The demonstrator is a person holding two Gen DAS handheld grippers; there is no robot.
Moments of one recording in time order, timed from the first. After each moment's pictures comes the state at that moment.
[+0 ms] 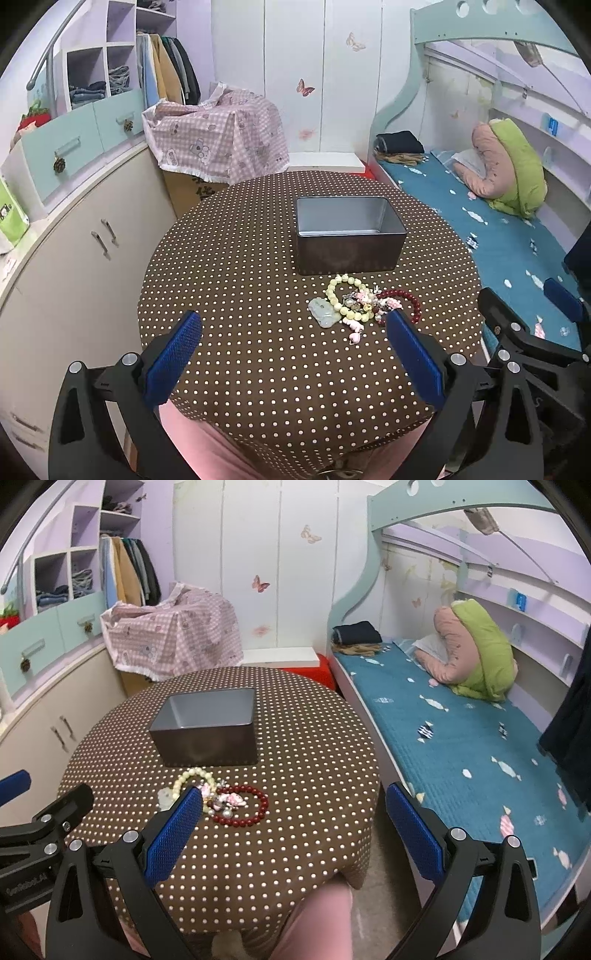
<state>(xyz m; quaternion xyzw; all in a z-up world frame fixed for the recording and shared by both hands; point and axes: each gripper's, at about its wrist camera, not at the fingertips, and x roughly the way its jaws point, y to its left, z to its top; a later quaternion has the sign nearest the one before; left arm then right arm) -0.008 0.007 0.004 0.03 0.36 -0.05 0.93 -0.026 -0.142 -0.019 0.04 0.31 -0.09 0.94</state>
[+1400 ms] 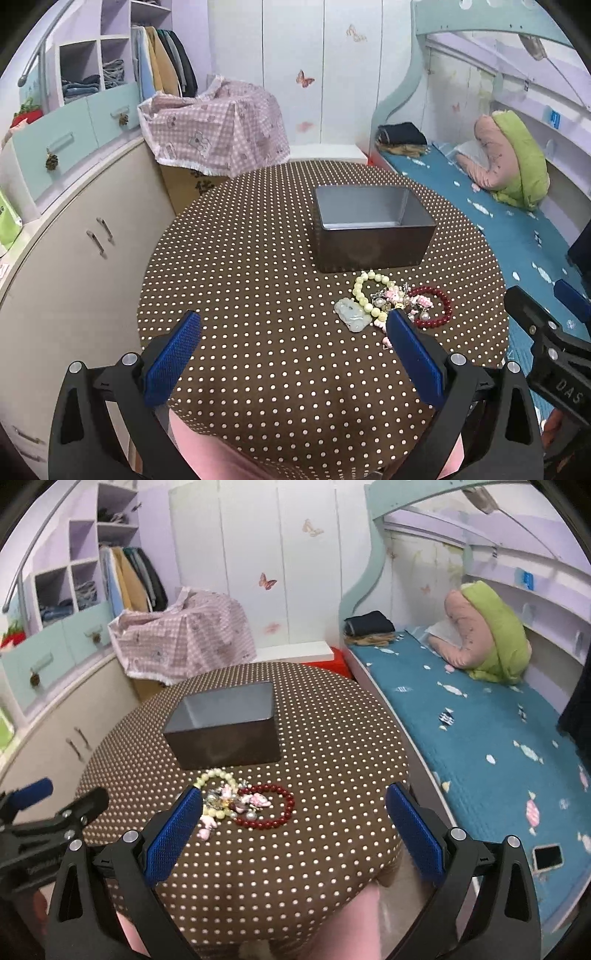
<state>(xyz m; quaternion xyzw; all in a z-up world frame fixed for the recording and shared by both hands) 0.027 0.028 -0.022 0.04 0.37 -0.06 0.93 -0.011 -0.138 -0.033 0.08 0.32 -0.07 0.94</state>
